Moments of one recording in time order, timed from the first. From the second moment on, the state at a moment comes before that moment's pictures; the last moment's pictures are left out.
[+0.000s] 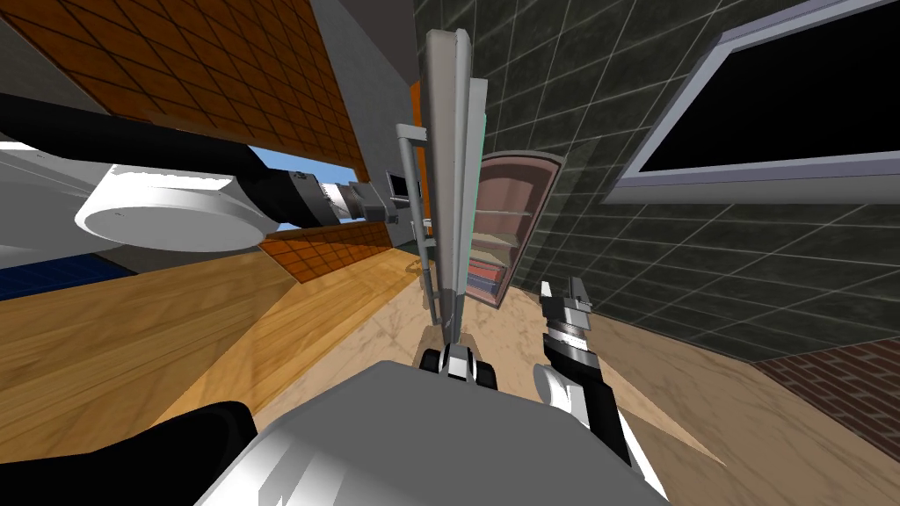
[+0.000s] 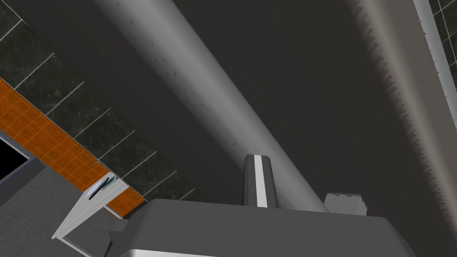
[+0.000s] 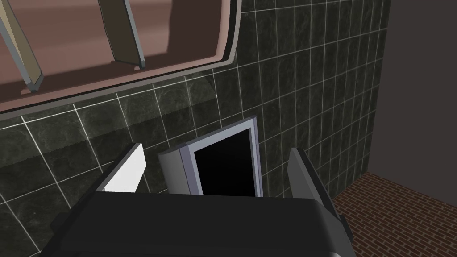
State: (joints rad) left arm 1.29 1.69 1.79 -2.36 1.63 0.24 1.44; right arm 0.50 -0.01 -0.03 -2.20 -0.10 -0.49 -0.03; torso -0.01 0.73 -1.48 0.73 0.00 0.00
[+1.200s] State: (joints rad) left arm 1.29 1.72 1.83 -2.36 1.64 0.26 1.46; right arm 0.50 -0.01 -0.03 -2.20 -0.10 -0.49 -0.03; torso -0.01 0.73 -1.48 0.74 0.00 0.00
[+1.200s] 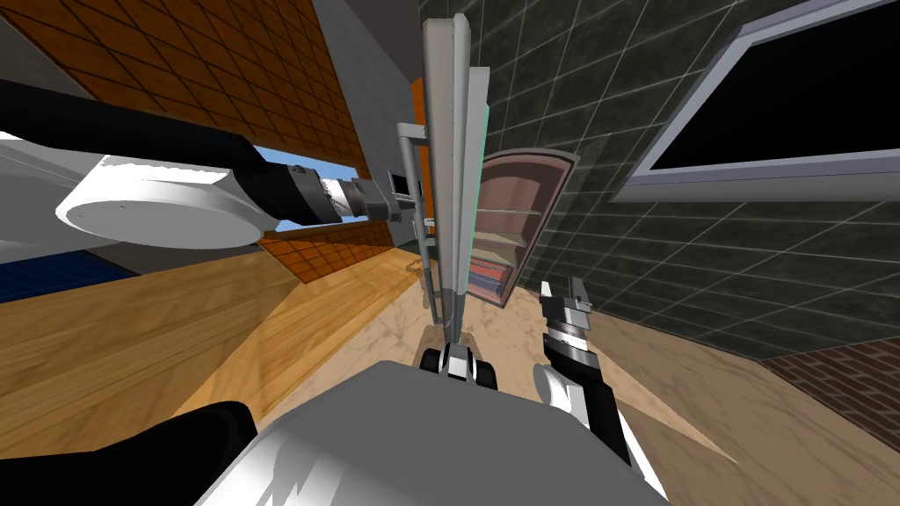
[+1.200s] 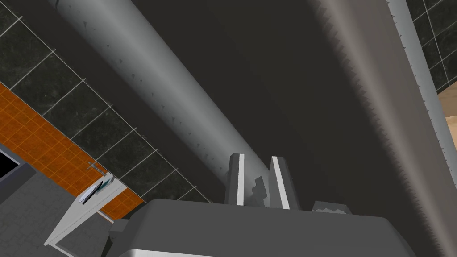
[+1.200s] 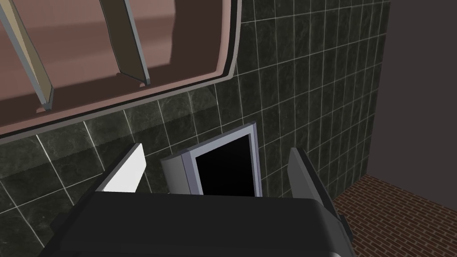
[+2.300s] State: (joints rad) left arm 1.26 1.78 1.98 -2.30 1.71 0.41 1.51; right arm 0.50 -0.01 -0.03 -2.20 -0.10 -0.49 -0.03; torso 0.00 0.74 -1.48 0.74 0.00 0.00
